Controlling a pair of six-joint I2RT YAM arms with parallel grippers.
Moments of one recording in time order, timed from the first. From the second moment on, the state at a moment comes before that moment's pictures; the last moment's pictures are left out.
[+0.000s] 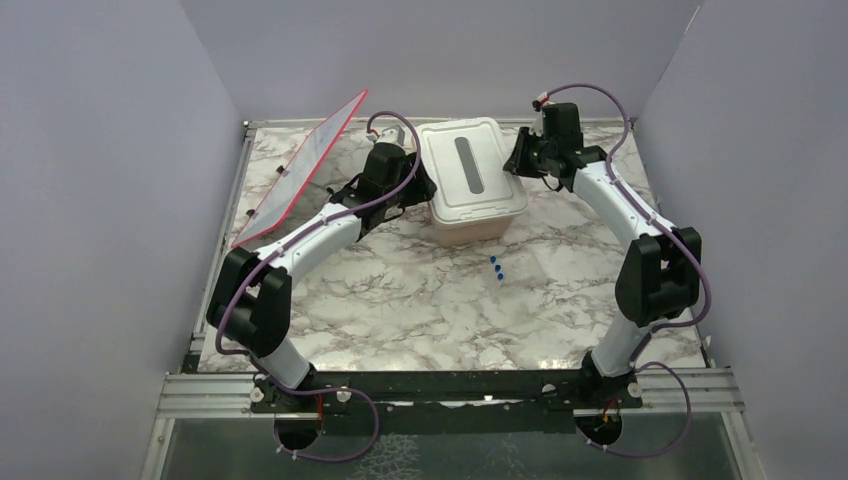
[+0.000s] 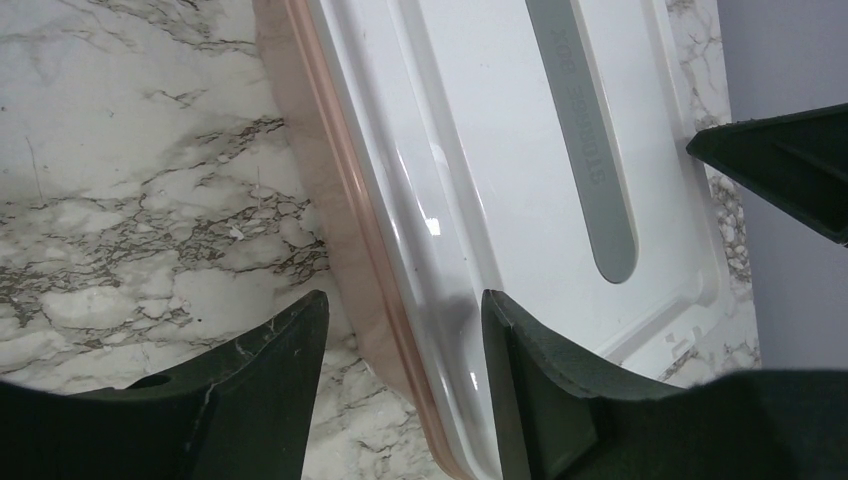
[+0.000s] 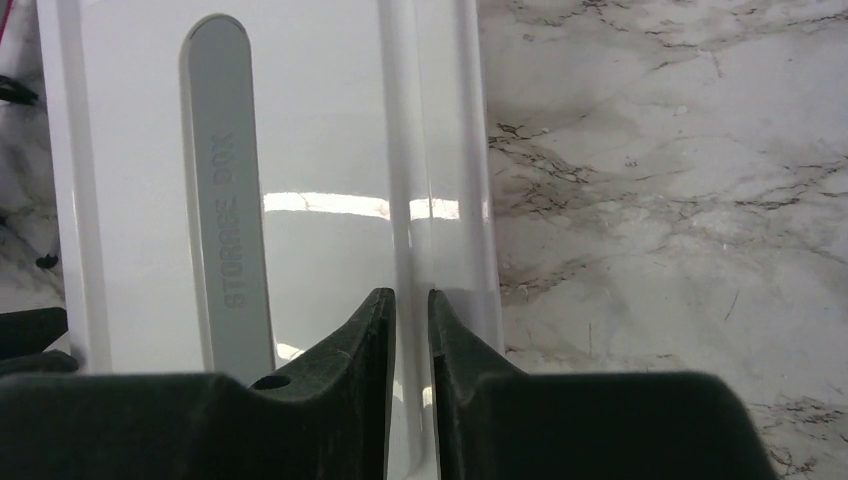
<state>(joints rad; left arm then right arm) -0.53 1.61 1.20 -0.08 -0.03 -0.64 0.24 1.75 1.49 -0.41 -0.14 0.31</state>
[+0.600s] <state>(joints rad) -0.53 1.62 1.20 -0.08 -0.06 -0.64 0.24 1.77 1.49 -0.40 -0.28 0.27</state>
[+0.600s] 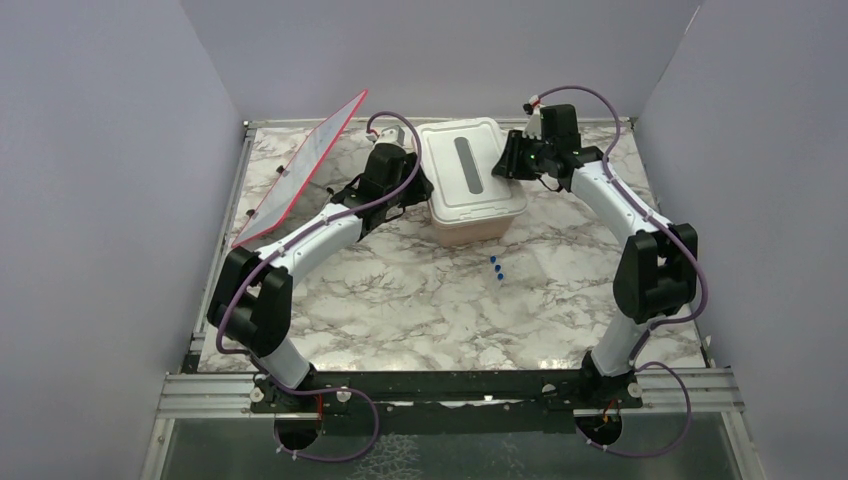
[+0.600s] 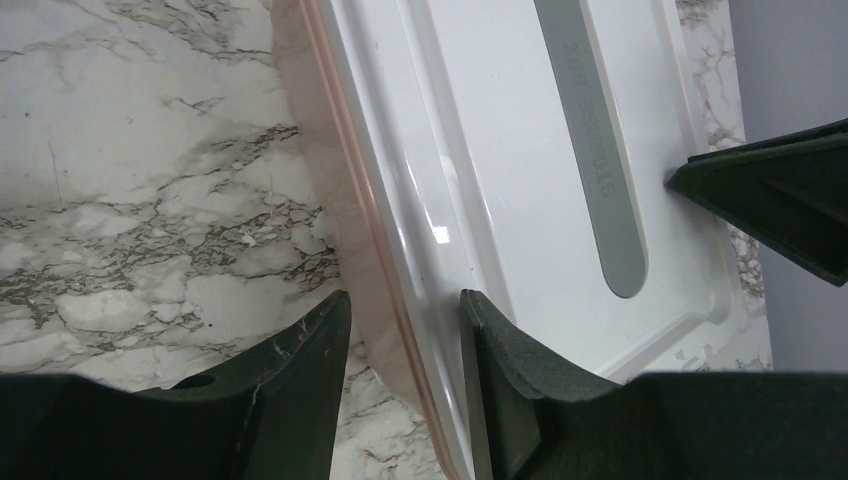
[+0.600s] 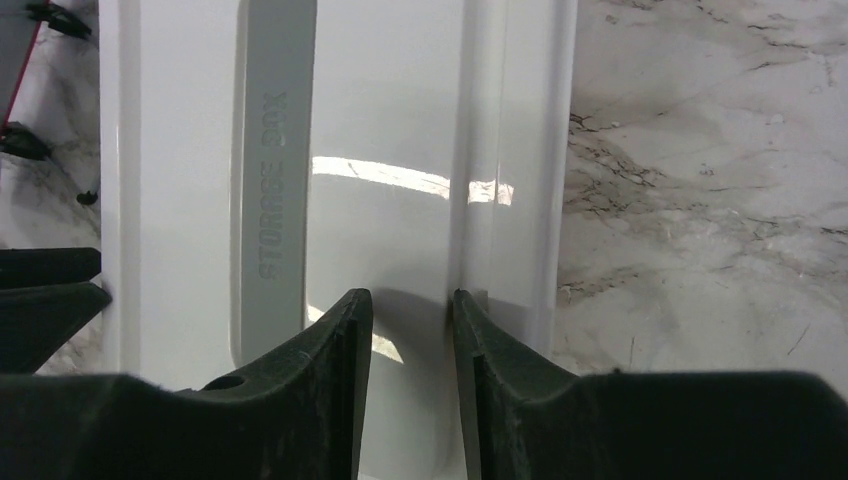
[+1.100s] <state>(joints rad) -0.53 1.61 1.17 -0.09 -0.09 -0.63 0.24 1.81 1.52 -0.40 -0.34 0.25</state>
